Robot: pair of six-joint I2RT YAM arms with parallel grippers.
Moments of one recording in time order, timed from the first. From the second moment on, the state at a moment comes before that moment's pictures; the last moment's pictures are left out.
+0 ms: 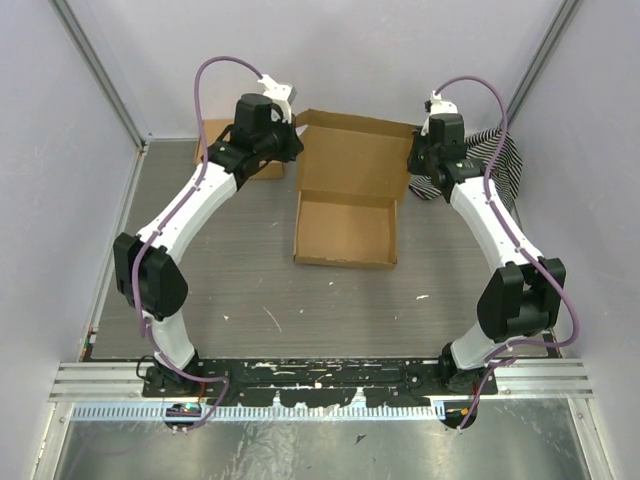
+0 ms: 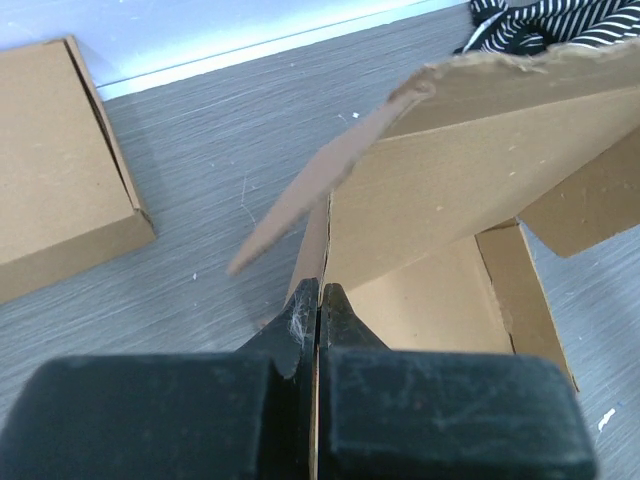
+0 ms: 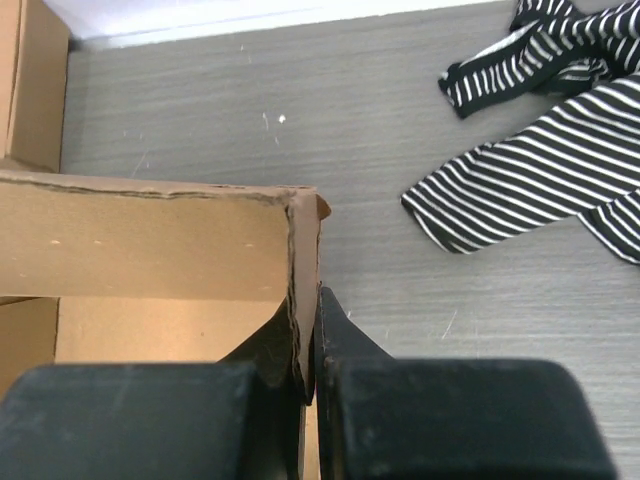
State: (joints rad) left arm -0.49 1.82 1.79 -0.39 0.09 -0.20; right arm 0.17 1.58 1.46 -0.42 0.05 0.22
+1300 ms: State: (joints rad) left arm -0.51 1.57 1.29 -0.25 0.00 -0.41; right arm 0.33 1.37 0.83 0.31 0.51 0.26
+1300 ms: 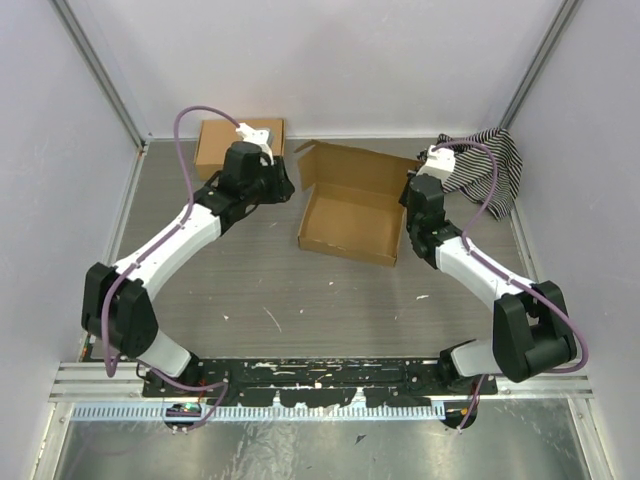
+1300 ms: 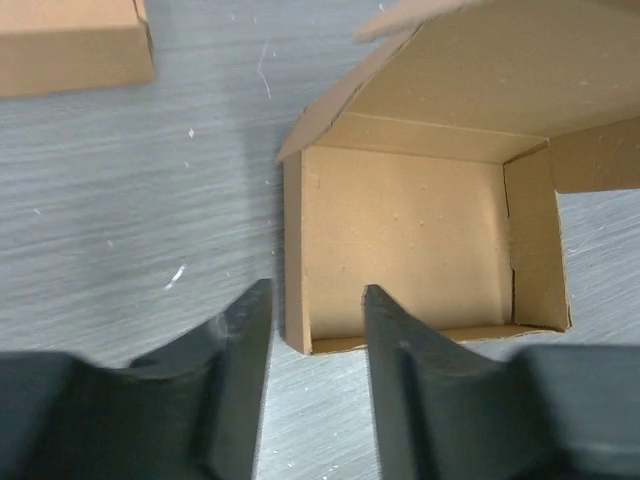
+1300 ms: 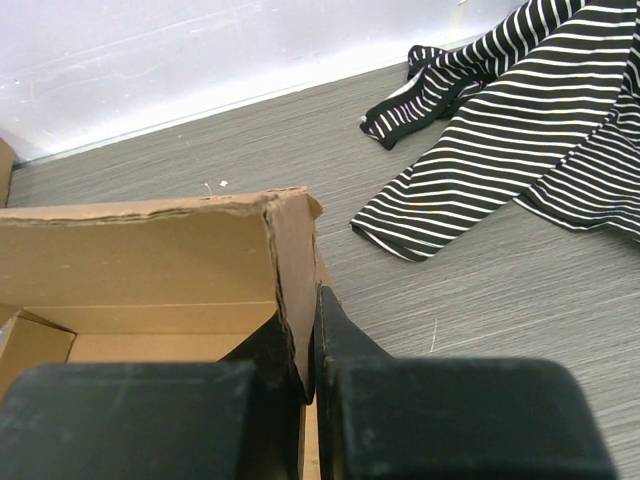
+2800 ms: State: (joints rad) left arm -0.51 1.83 1.63 -0.32 0.03 -0.43; right arm 0.33 1.37 0.88 0.23 0.46 0.28
